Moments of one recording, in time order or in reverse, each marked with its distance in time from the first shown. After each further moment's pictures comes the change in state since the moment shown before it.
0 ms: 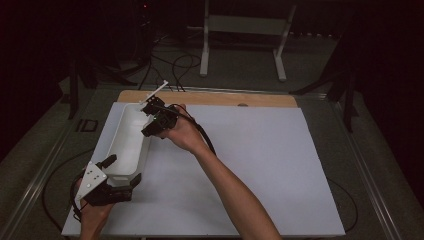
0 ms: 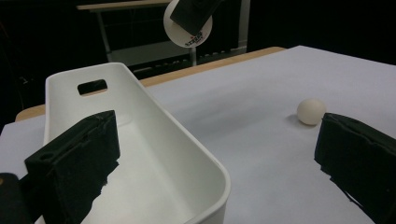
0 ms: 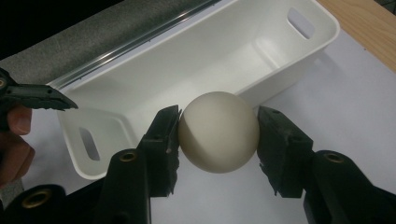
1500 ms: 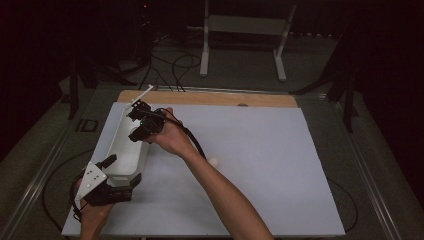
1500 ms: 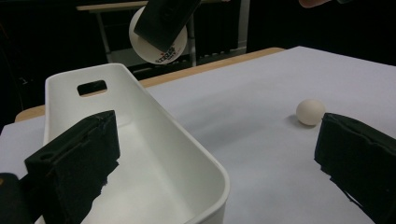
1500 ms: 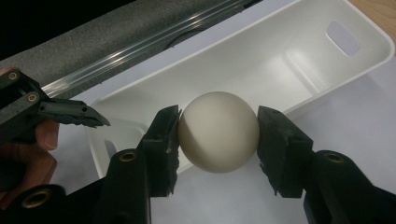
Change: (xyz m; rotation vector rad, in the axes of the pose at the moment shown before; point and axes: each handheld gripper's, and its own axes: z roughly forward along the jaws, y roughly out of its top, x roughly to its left) left arm 0.000 0.000 0.000 -0.001 -0.003 0.003; right arm 0.026 0.012 0.017 0.007 0.034 -0.033
